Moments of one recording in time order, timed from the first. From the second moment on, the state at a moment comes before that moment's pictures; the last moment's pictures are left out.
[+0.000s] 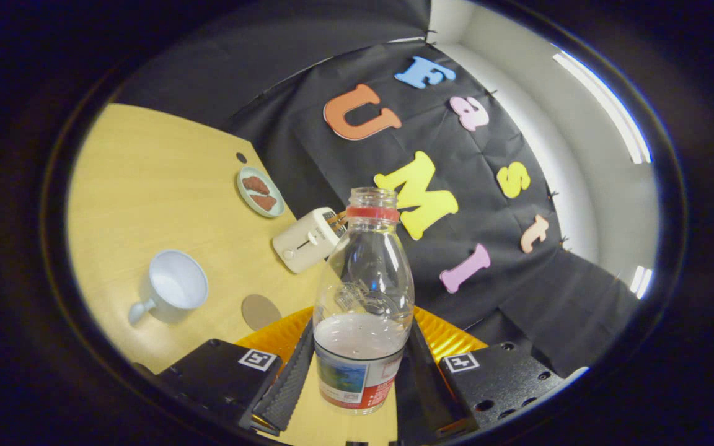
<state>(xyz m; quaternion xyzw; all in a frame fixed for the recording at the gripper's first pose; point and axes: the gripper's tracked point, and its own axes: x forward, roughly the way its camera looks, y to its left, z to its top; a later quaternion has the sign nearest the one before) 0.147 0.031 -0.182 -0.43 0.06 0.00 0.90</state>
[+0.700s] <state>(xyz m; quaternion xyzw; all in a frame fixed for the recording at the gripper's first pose) 0.193 0.051 -0.132 -0.13 0.03 0.00 0.99</state>
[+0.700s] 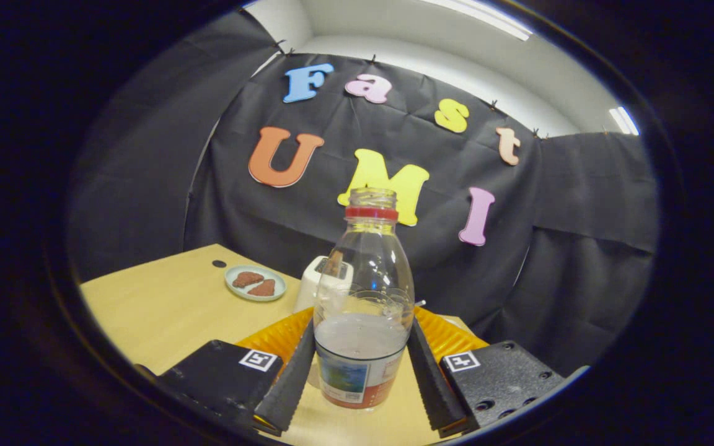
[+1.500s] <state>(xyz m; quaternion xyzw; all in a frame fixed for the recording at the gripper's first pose) 0.309 0.029 -0.219 -0.01 0.04 -0.02 1.00</state>
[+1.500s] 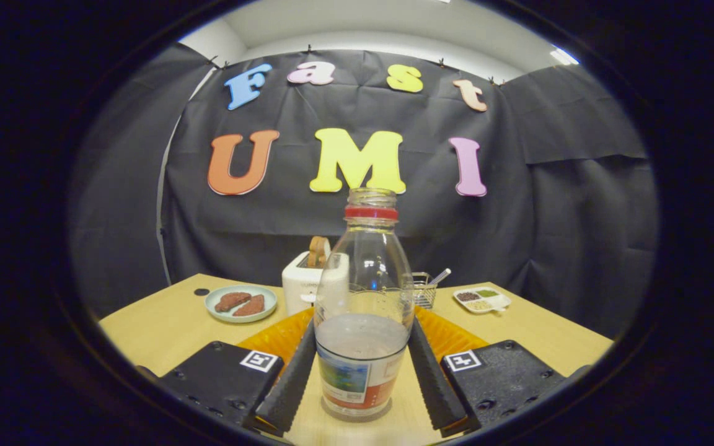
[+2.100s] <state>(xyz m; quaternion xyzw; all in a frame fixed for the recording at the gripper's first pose) 0.326 0.028 -0.276 -0.02 0.05 -0.03 1.00</state>
